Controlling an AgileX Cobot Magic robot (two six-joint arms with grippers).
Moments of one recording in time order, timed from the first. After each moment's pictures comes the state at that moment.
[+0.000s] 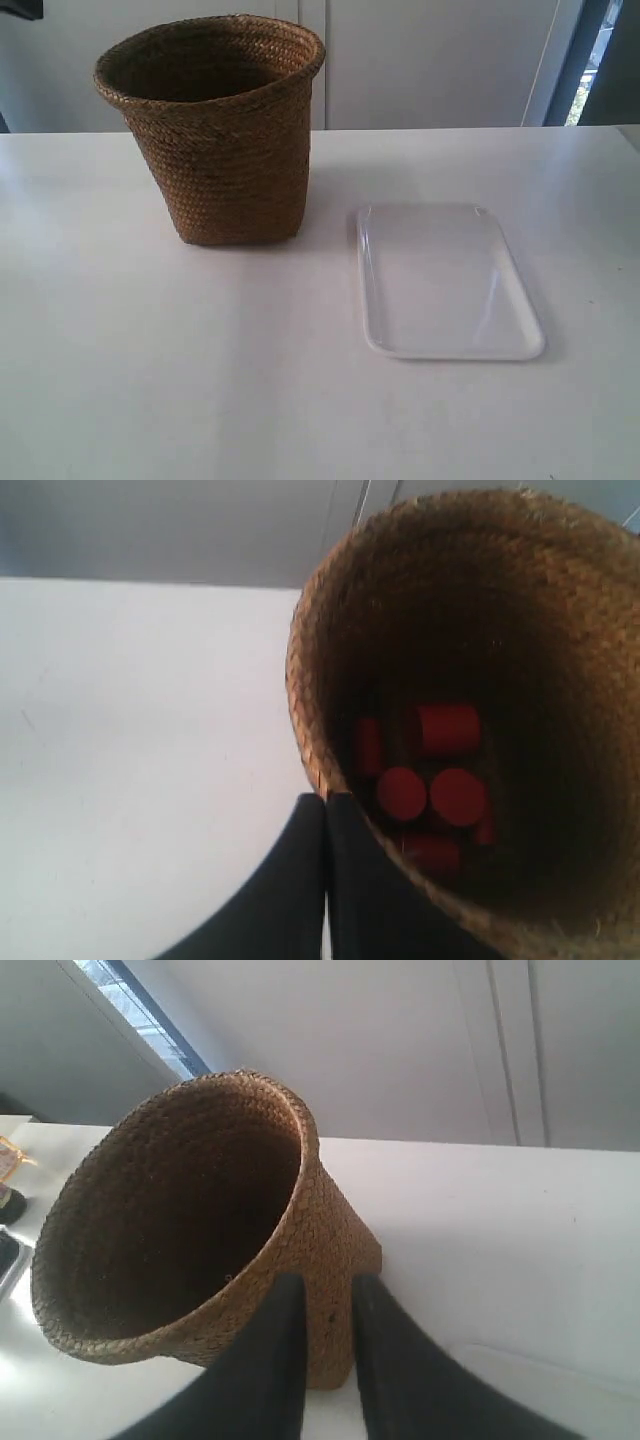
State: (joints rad) left arm 0.01 1.60 -1.74 -0.16 0.92 -0.03; right arm -0.04 1.71 -1.85 0.64 0.91 -0.28
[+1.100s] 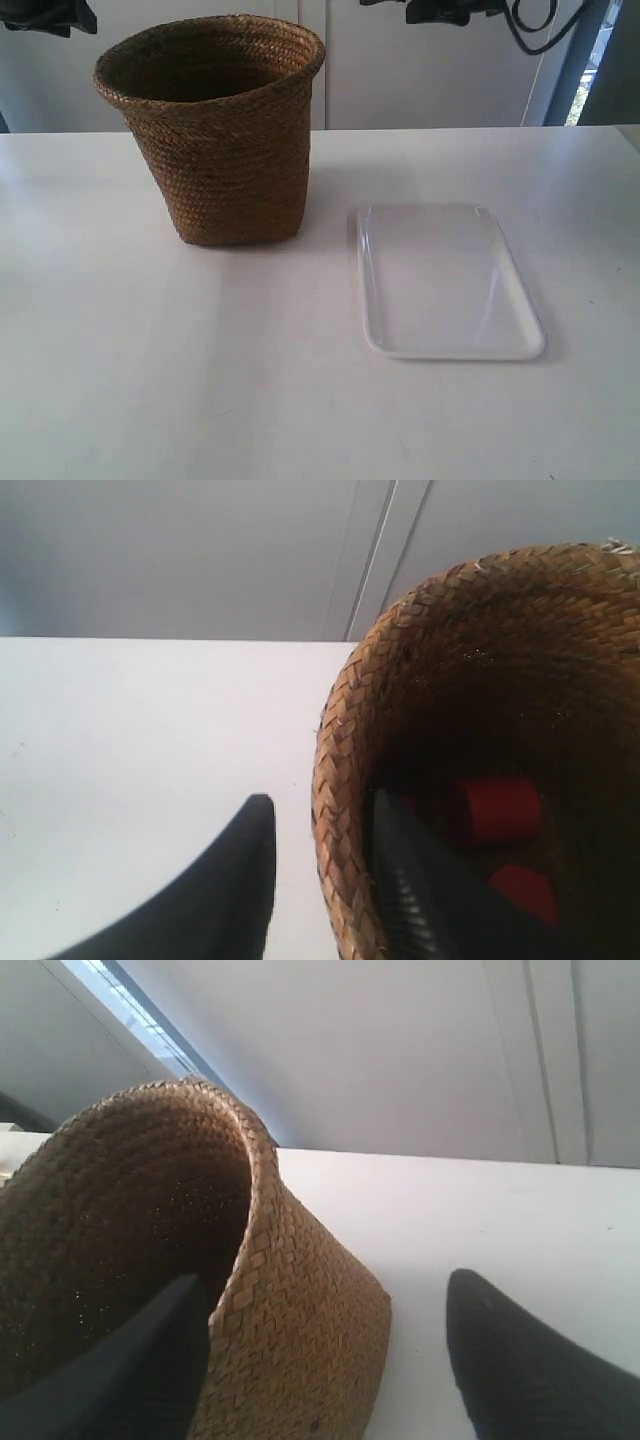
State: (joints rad) left arm 0.01 1.84 -1.85 -0.16 0.76 0.00; right arm 0.03 2.03 -2.00 0.73 0.74 -0.34
